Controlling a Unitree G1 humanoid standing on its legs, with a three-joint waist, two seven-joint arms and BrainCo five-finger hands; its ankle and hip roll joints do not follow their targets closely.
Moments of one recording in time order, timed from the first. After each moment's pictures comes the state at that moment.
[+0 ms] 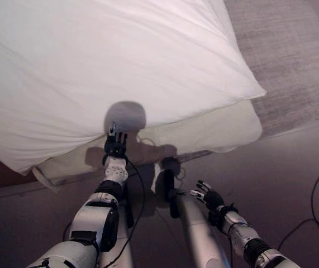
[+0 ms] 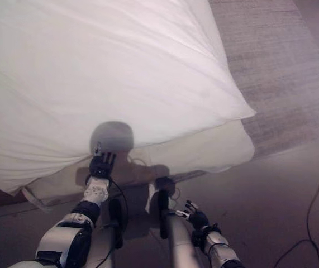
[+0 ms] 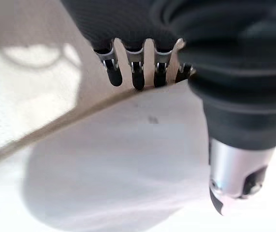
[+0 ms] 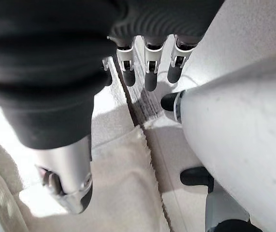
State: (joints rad) left arm -0.82 0.18 0.10 1.04 -1.29 -0.27 0.05; right arm -0.28 -0.20 0.38 0.91 0.61 -0.15 0.09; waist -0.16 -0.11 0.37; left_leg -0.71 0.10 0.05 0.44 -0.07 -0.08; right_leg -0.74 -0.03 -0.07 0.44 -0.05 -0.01
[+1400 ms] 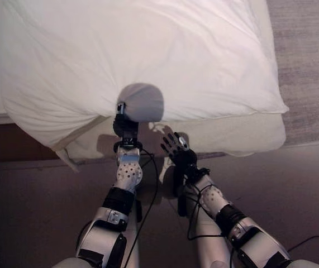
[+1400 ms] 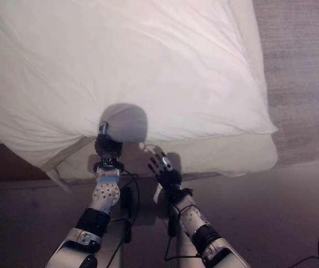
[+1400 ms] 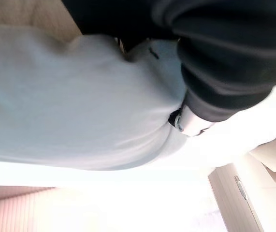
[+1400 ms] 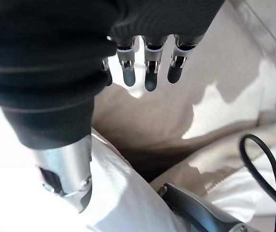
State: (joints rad) left arm -0.57 0.03 -0.14 0.29 -1.39 -0.43 0.02; right arm -0.57 -0.04 0.44 0.70 1.44 -0.11 0.26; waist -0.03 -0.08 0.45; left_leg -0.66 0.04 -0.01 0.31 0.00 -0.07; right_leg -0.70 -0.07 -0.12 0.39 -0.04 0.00
